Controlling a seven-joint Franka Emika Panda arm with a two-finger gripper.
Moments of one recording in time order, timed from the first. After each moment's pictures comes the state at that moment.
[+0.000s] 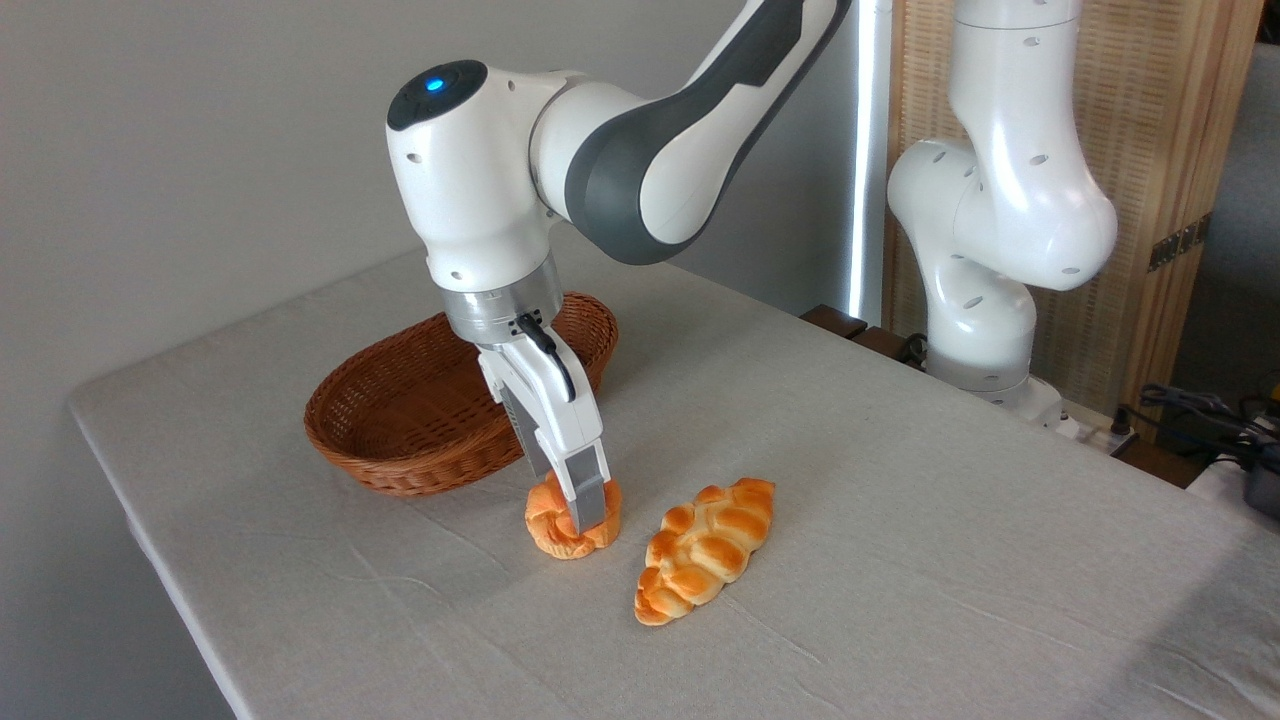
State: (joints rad) arm -0.18 0.00 0.06 -2.07 -0.07 1.99 0.87
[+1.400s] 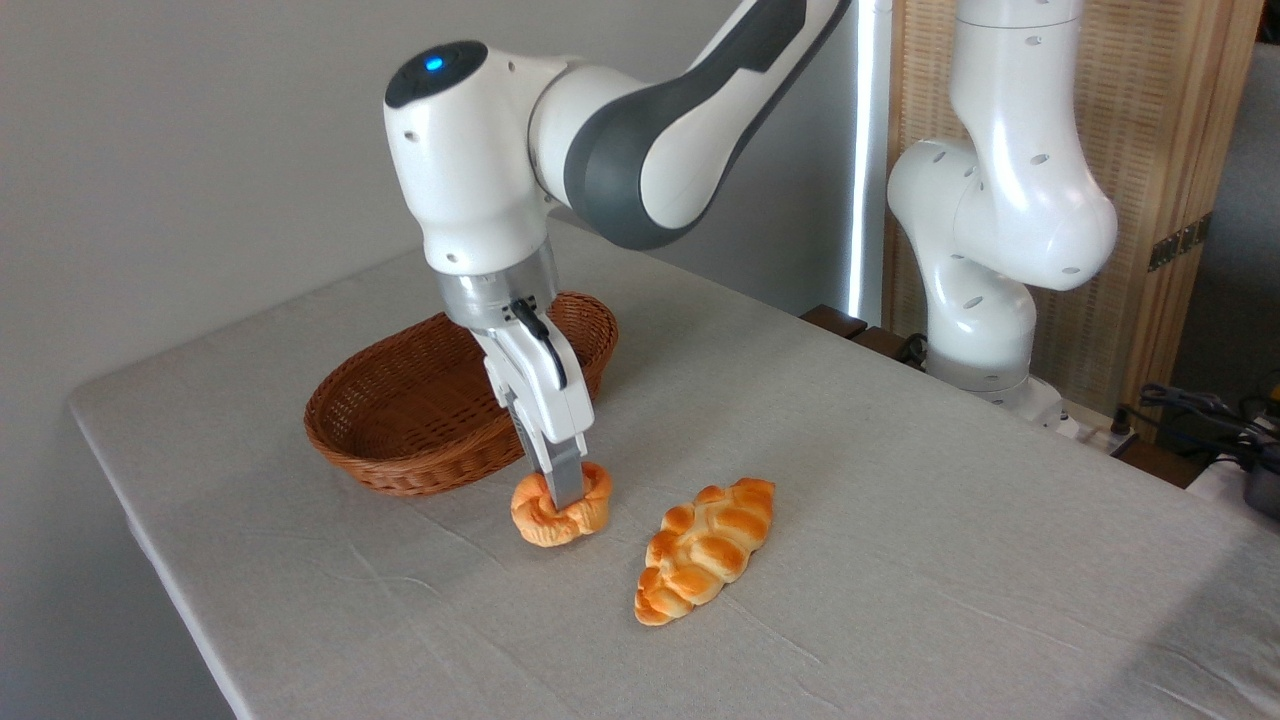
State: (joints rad) arm -0.18 -0.02 0.06 -2.05 -0.07 1.98 0.90
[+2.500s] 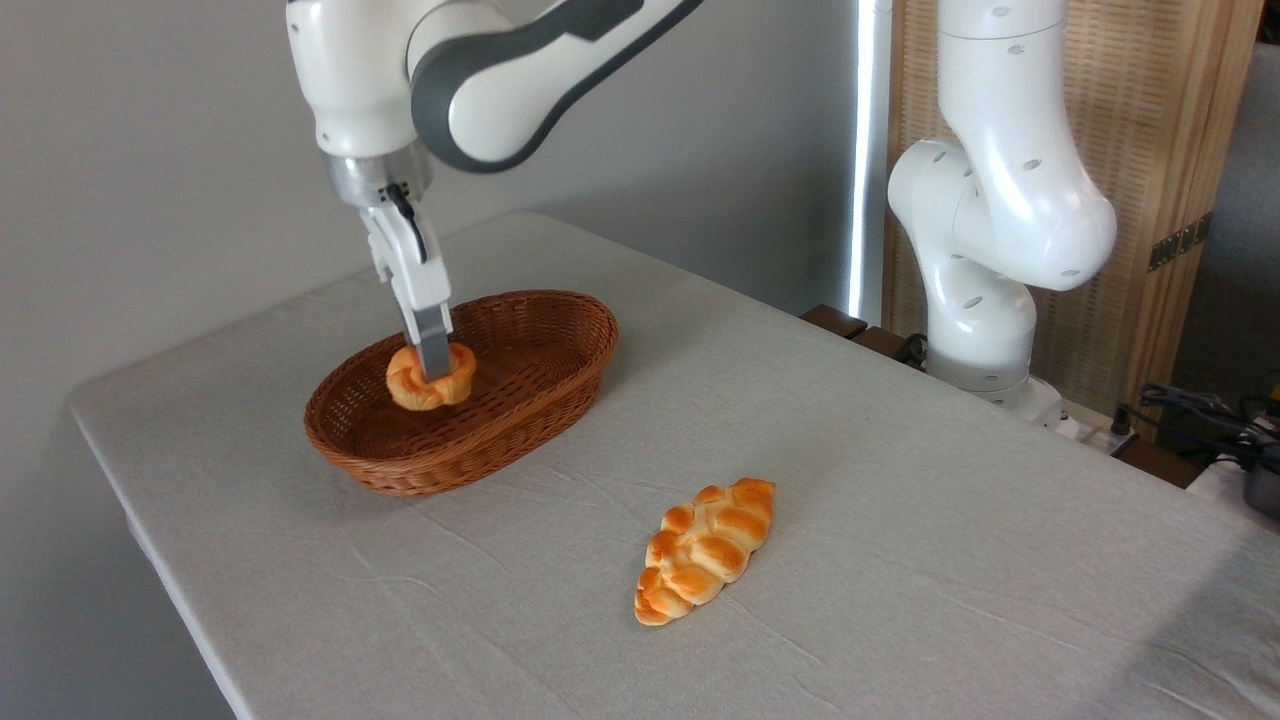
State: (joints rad) arm -0.19 0.10 -0.28 -1.87 -0.16 2.02 0.58
